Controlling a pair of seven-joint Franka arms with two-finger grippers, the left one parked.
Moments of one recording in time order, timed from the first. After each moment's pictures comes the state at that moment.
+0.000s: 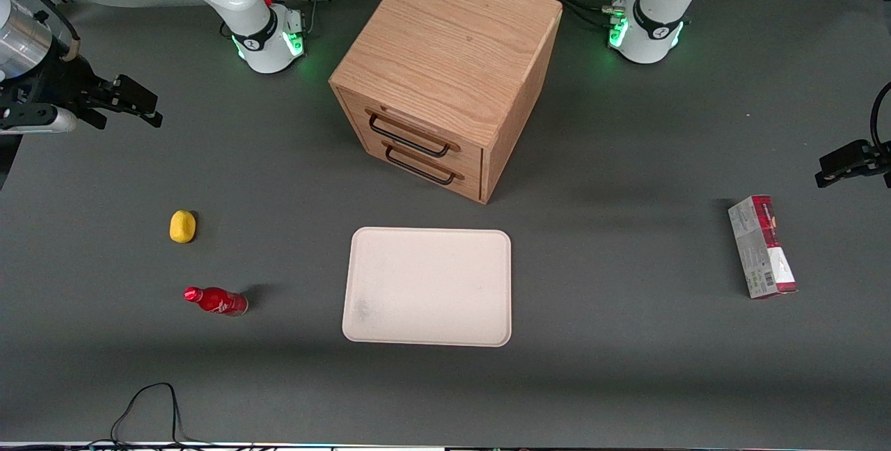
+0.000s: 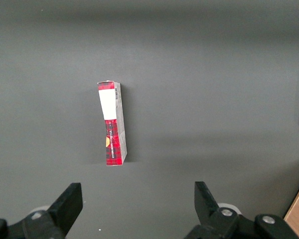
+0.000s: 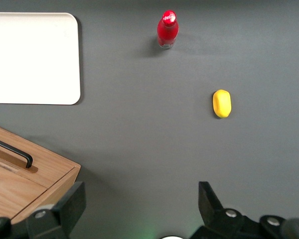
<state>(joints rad) 0.15 -0.18 -0.08 -1.78 0.01 1.59 0.11</state>
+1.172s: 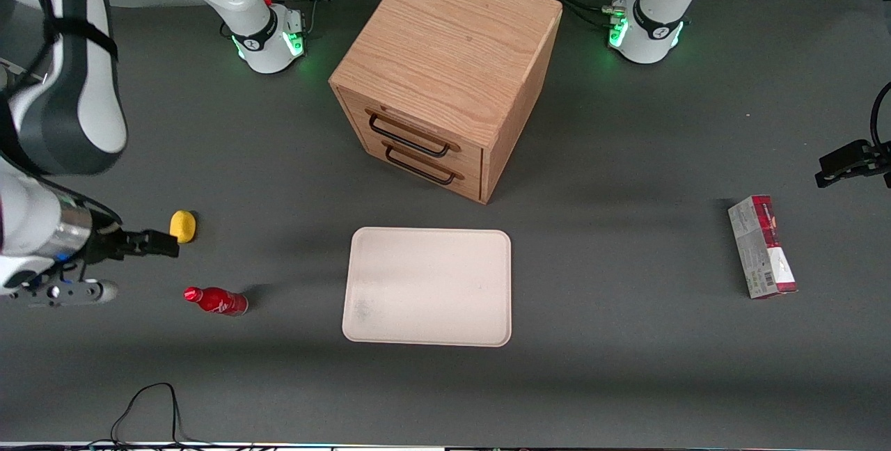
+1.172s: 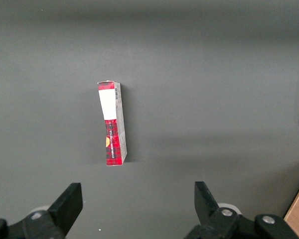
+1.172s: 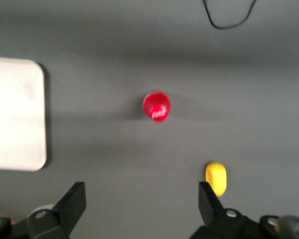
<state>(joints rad) 0.12 0.46 -0.11 -1.30 0.01 1.71 -0.01</state>
